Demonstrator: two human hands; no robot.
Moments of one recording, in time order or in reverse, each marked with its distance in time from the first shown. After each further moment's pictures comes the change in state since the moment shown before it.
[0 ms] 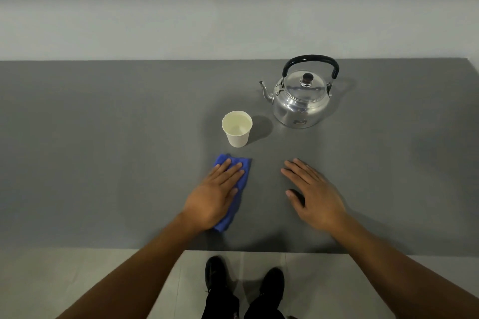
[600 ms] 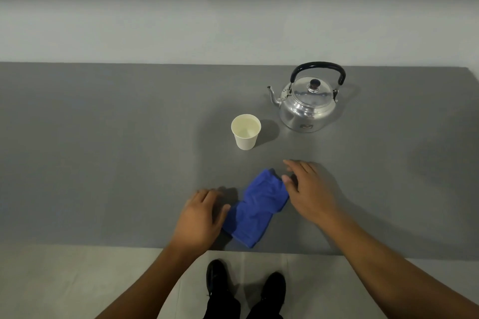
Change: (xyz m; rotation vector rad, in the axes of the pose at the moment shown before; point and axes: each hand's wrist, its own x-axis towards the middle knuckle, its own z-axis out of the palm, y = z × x) left_hand -0.069 0.007 -0.002 -0.168 0.158 -0.387; right_hand 0.032 -0.044 -0.009 0.258 0.047 0.289
